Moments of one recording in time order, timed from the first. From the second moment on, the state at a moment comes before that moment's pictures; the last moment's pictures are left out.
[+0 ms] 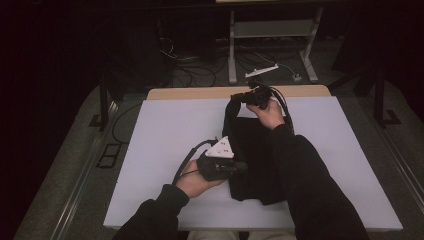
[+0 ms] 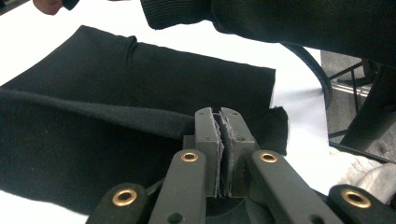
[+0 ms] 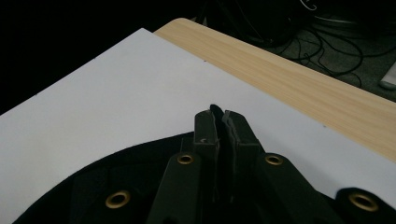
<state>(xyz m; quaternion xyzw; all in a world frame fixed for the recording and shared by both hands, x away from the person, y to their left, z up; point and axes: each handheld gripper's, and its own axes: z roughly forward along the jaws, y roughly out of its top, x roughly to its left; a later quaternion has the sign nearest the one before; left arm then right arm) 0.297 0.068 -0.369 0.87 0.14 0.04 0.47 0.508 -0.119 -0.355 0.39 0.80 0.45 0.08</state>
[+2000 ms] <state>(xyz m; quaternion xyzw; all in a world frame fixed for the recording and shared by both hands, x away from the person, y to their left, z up) 0.306 -0.041 -0.385 0.89 0.09 -0.01 0.44 0.488 -0.241 -0.384 0.46 0.75 0.46 0.09</state>
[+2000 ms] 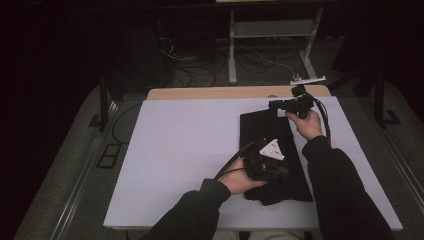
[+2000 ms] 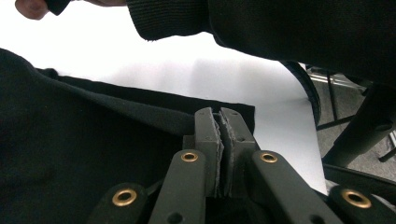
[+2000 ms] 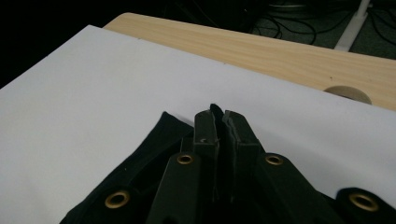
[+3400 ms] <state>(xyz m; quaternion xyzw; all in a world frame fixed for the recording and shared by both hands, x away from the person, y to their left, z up) 0.315 -0.093 -0.414 0.91 0.09 -0.02 0.41 0.484 -0.286 -0.421 0.51 0.74 0.43 0.09</state>
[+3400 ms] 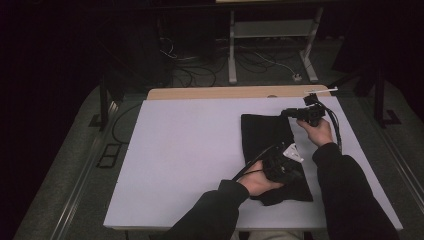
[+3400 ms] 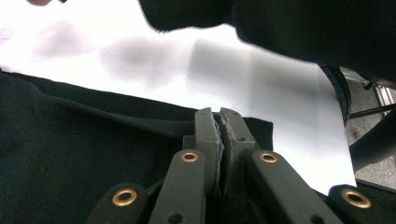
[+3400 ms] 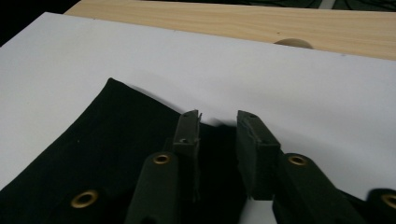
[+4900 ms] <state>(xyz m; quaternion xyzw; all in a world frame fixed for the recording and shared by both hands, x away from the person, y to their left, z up) 0.313 -0.125 -0.414 0.93 0.07 -0.04 0.35 0.372 -0.353 -0.382 0.51 0.73 0.44 0.15</state>
